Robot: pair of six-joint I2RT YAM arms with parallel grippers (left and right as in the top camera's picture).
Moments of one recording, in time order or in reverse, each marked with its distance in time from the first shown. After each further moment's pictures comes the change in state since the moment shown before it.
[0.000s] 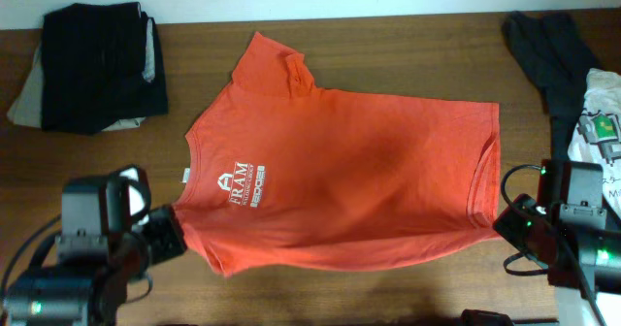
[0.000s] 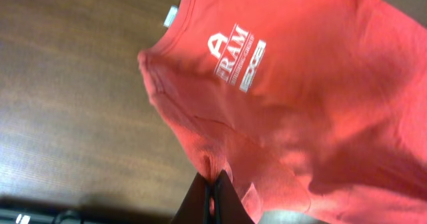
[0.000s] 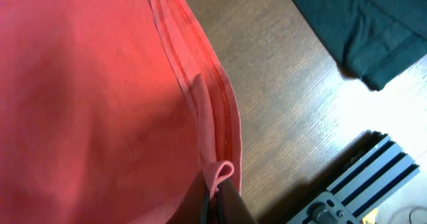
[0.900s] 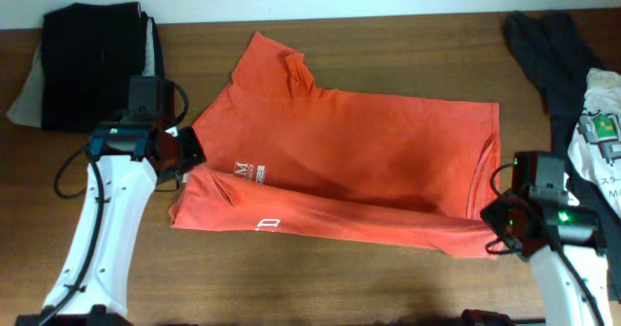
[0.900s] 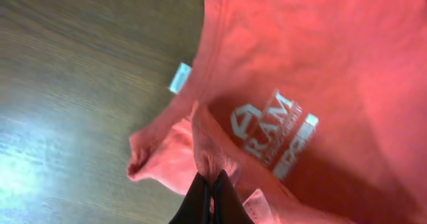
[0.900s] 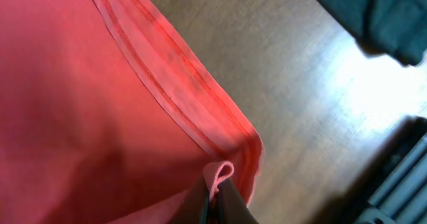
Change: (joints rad) left arm 0.000 0.575 -0.006 0.398 -0.136 -0.020; right arm 0.000 0.120 -0.214 0.235 0.052 0.178
